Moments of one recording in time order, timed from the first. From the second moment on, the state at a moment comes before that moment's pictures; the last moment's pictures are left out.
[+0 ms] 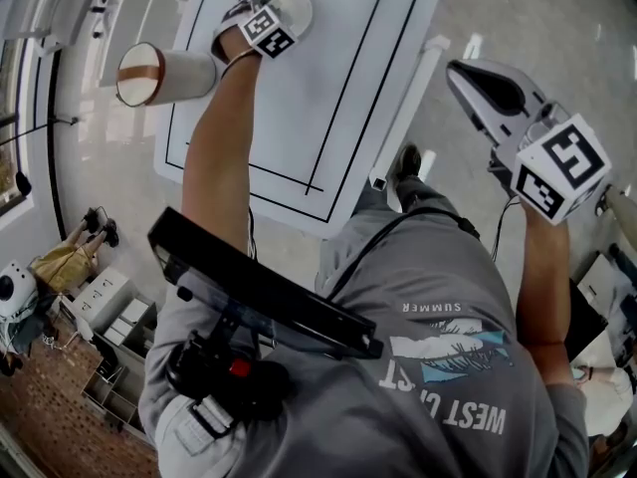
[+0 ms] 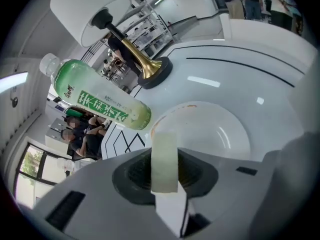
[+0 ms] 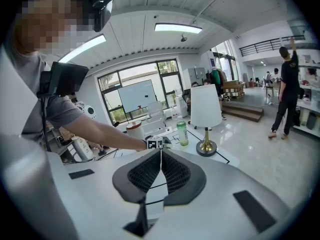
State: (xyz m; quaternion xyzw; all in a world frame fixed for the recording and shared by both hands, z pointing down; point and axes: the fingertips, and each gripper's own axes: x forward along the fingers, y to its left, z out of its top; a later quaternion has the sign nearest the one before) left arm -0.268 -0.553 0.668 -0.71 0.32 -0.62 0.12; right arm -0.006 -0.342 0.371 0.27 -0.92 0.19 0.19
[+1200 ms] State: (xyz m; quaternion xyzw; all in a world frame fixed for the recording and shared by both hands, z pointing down) left arm -0.267 -0.547 0.674 -0.68 0.27 -0.68 0.13; right arm -0.008 -0.339 0.379 0.27 -0.92 0.20 0.19
